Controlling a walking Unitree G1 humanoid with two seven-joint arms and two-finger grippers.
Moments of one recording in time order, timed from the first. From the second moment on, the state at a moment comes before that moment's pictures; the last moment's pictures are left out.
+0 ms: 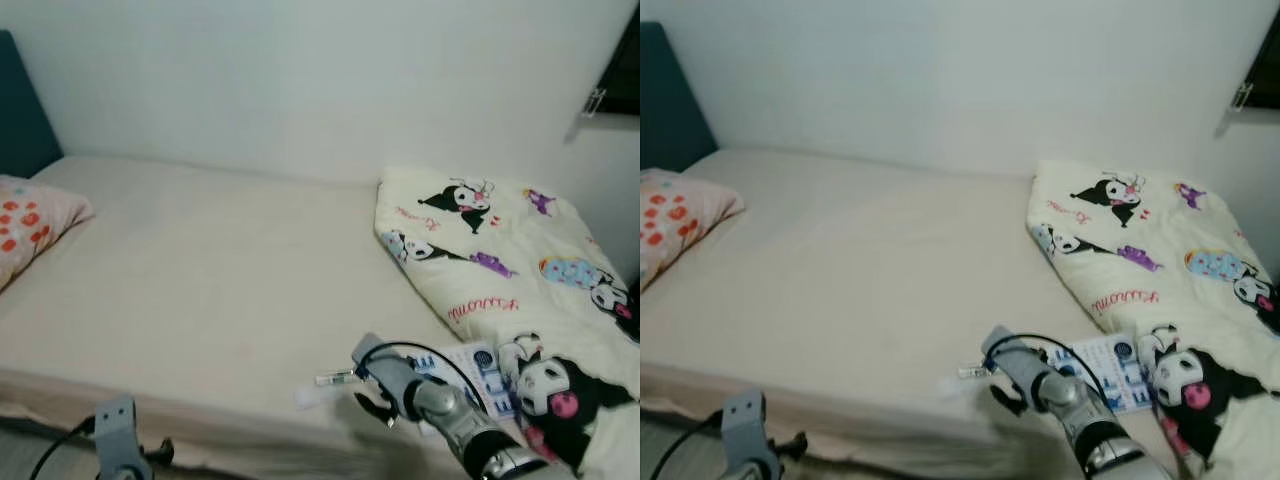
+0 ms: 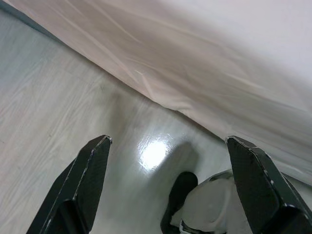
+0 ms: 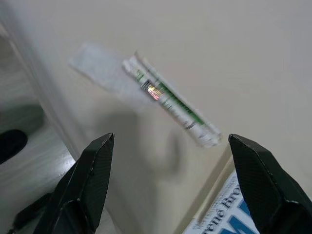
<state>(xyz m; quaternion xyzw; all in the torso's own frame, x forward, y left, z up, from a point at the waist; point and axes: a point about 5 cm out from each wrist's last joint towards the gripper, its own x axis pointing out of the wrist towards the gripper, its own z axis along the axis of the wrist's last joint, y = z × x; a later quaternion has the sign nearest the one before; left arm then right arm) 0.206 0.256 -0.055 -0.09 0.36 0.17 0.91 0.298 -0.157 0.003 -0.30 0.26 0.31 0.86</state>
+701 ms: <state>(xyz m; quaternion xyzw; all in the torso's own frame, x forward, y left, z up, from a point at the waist) 0.231 0.333 0.010 0.00 0.21 0.27 0.94 0.317 -0.117 0.031 -0.43 0.14 0.40 0.80</state>
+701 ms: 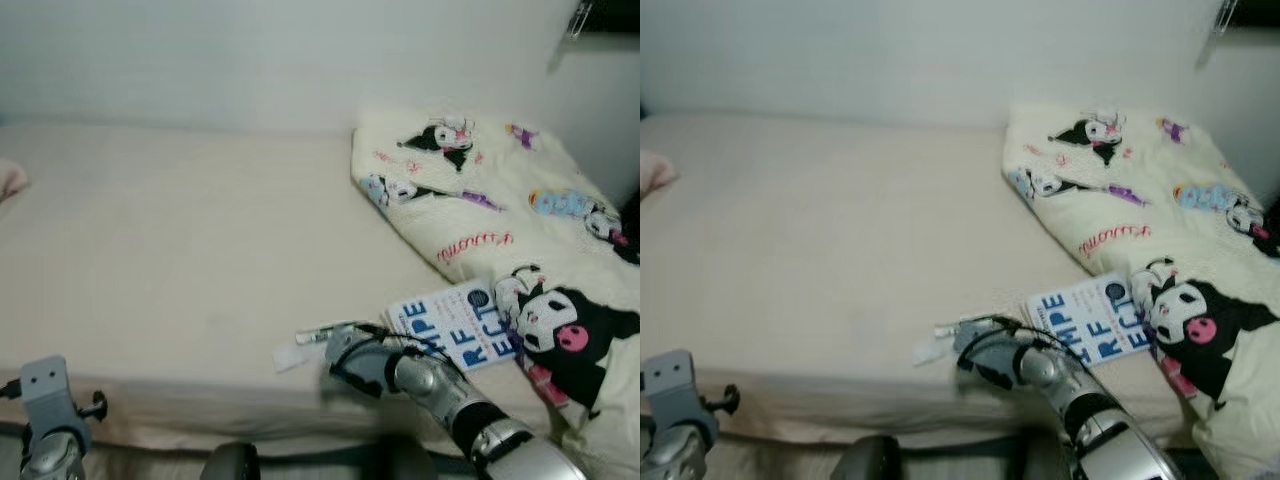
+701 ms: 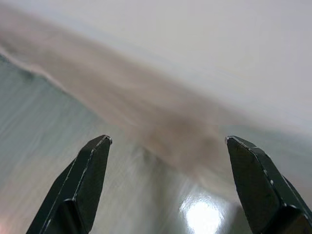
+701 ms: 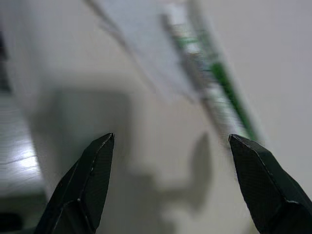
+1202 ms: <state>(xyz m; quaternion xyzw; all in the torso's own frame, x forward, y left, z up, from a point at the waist) 0.223 0.346 0.038 0.05 0.13 0.27 0.95 0.329 -0.064 0.072 -0.45 -0.01 0.47 0.76</state>
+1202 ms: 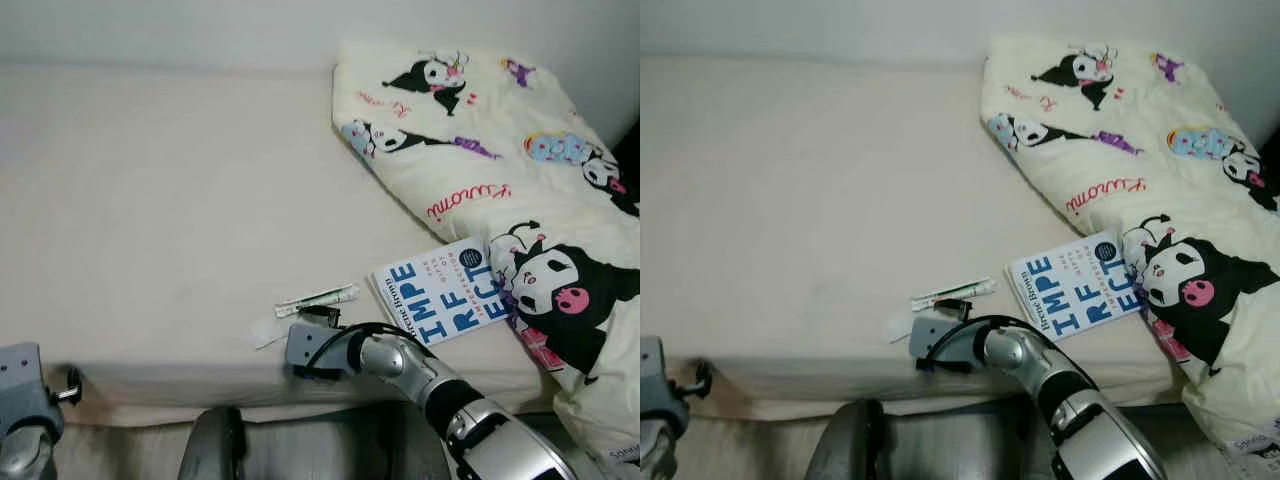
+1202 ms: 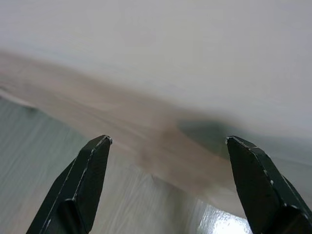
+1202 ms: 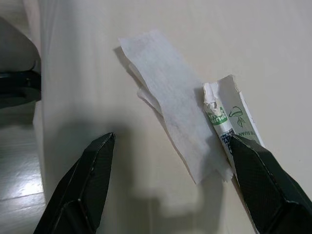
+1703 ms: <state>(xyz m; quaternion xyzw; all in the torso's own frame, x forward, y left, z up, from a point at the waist) 0.184 0.365 0.056 0.10 0.14 0.27 0.95 0.344 -0.044 0.104 -0.53 -0.14 0.39 0.74</state>
